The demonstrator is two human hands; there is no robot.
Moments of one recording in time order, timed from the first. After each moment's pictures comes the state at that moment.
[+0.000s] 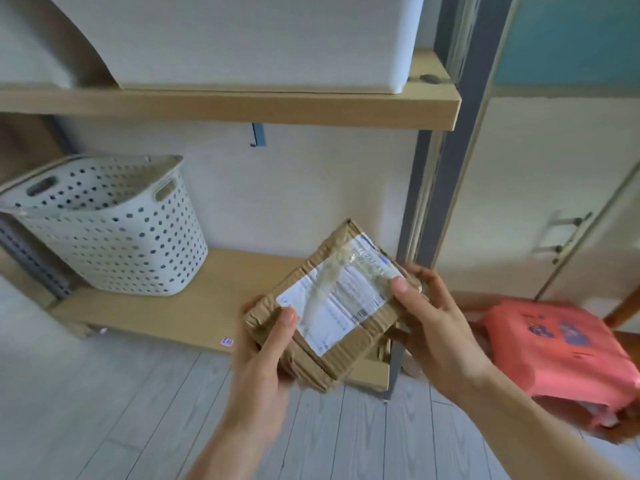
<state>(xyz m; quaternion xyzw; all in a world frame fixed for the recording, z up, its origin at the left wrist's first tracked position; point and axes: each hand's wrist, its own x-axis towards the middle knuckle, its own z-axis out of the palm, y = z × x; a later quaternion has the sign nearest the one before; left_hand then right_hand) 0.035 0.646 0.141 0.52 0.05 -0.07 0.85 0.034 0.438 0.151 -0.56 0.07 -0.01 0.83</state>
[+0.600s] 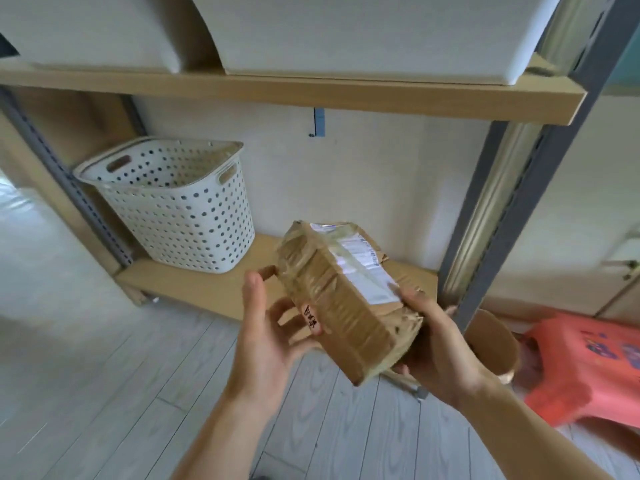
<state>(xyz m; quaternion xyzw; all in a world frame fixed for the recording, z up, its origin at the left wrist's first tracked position) 0.033 0.717 0.164 0.53 0.05 0.00 0.85 0.045 0.510 0.139 -0.53 0.01 0.19 0.83</state>
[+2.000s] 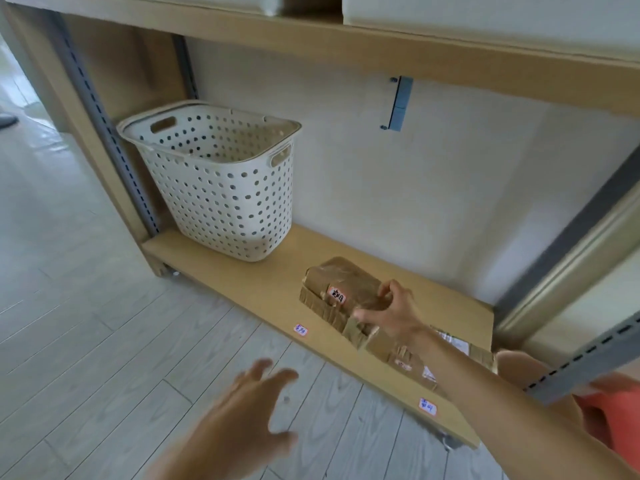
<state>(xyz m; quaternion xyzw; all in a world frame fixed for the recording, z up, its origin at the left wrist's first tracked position) 0.051 0.827 0.094 0.94 -0.02 -0.22 0.25 0.229 0.590 0.030 -0.87 0.02 0.10 0.48</state>
